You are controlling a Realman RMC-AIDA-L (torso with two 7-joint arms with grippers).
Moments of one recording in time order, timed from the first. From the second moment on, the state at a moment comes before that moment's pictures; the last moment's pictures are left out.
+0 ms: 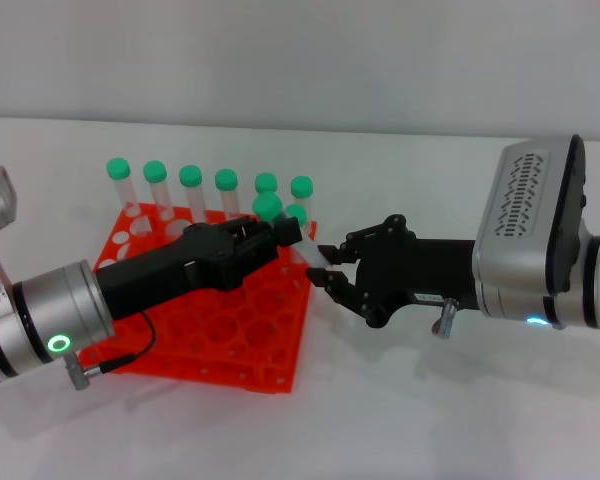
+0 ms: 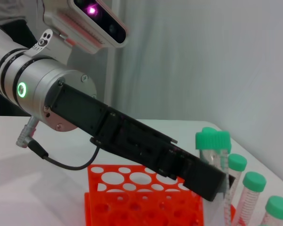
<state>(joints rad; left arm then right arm) -0.52 -2.08 0.86 0.41 -1.63 -1.50 1.73 0.43 2.02 -1.78 -1.18 1.56 0.79 -1.57</state>
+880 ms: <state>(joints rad) -0.52 -2.08 0.86 0.45 -1.63 -1.52 1.69 0.40 2.01 -1.78 -1.15 1.56 0.69 -1.58</state>
